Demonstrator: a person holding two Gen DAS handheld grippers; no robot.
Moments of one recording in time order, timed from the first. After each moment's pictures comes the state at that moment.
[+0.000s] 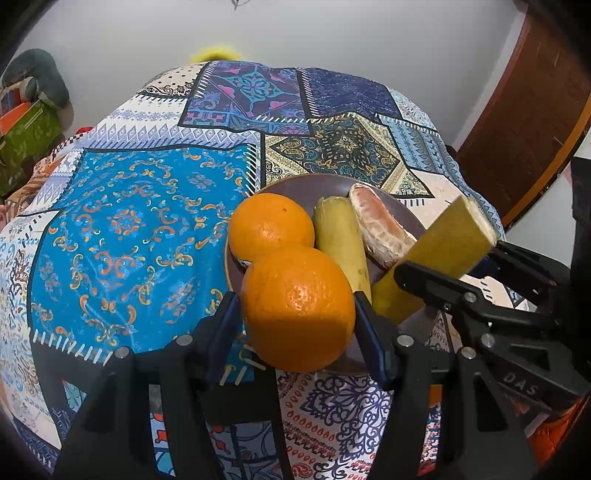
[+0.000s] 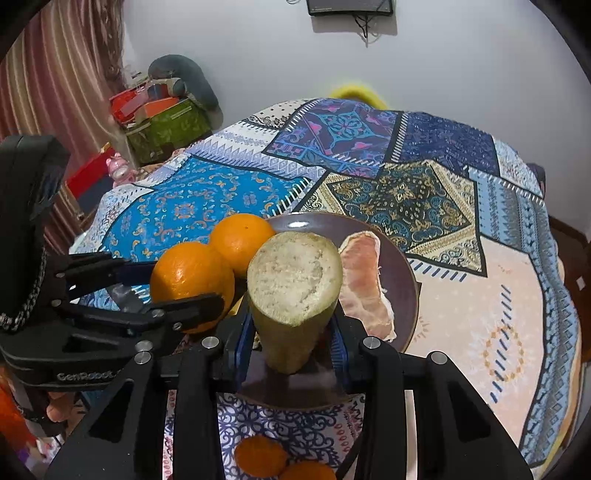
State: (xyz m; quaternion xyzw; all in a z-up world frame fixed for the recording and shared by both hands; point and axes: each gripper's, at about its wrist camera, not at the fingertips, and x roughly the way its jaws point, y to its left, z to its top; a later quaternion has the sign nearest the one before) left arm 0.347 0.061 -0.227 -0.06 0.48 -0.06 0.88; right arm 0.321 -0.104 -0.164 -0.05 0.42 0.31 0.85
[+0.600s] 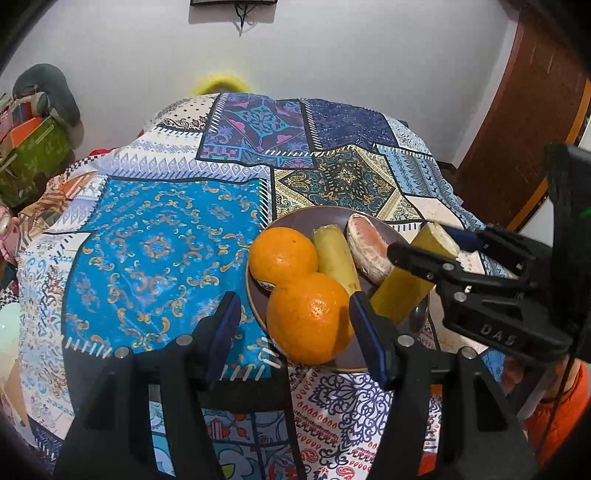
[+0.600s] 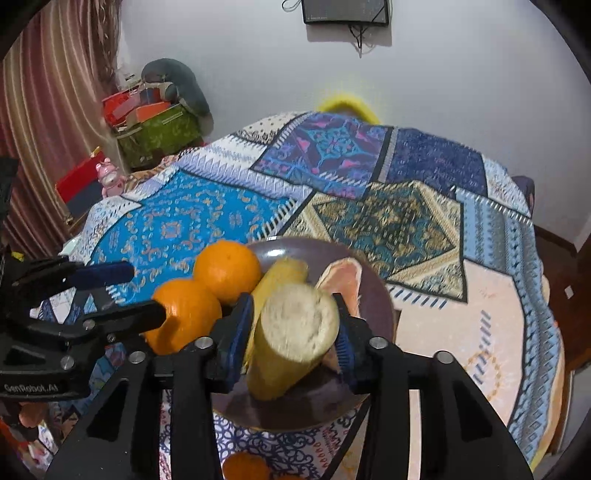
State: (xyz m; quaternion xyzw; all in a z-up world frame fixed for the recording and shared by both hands) left arm 0.326 0.070 -0.190 -0.05 0.43 -0.05 0.90; right arm 0.332 -0.101 -0.143 -0.07 0.40 0.29 0.87
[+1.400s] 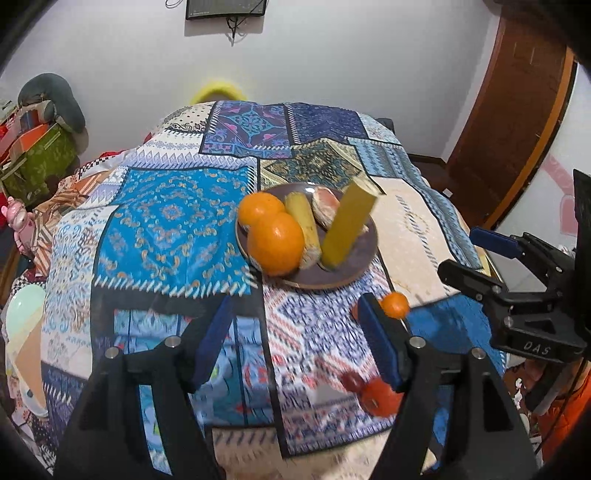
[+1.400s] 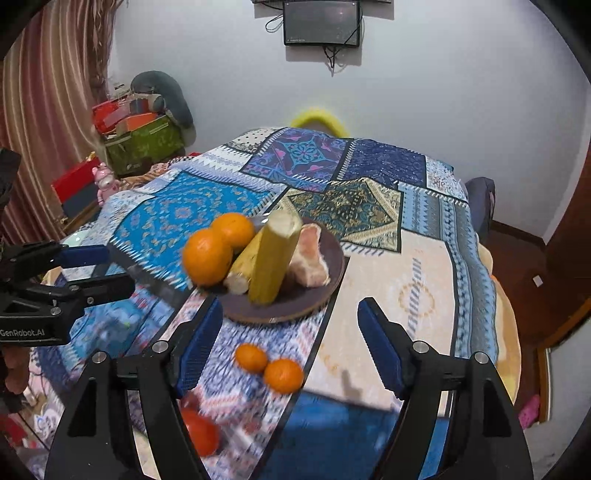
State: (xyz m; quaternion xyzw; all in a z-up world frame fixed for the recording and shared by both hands) left arm 0.215 0.042 -0.152 -0.04 0.43 -0.06 0.90; right arm 0.230 -0.158 -0.102 -0.08 0.38 0.24 0.89
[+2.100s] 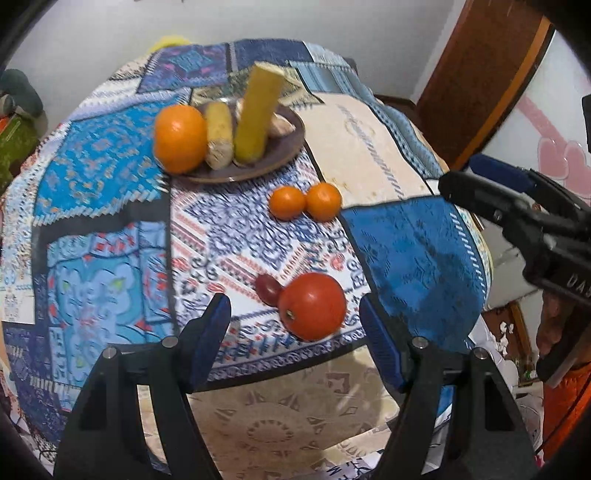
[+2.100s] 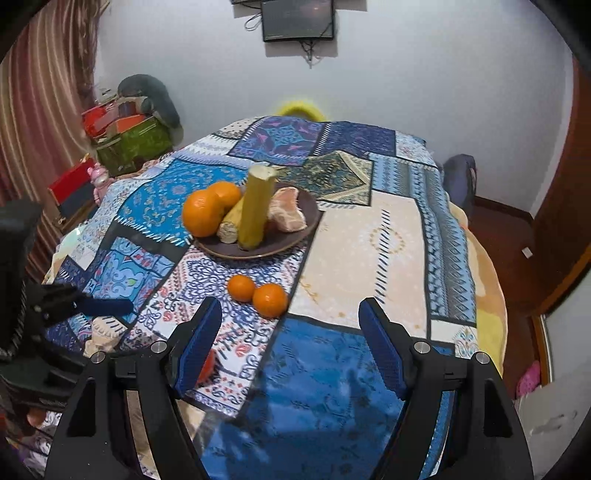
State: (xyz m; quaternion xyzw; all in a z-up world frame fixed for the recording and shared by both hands) left arm 0.177 -0.033 -0.213 -0.02 0.52 -0.13 0.85; right arm 0.179 -0.208 -0.112 -0.05 0.39 0.21 0.90
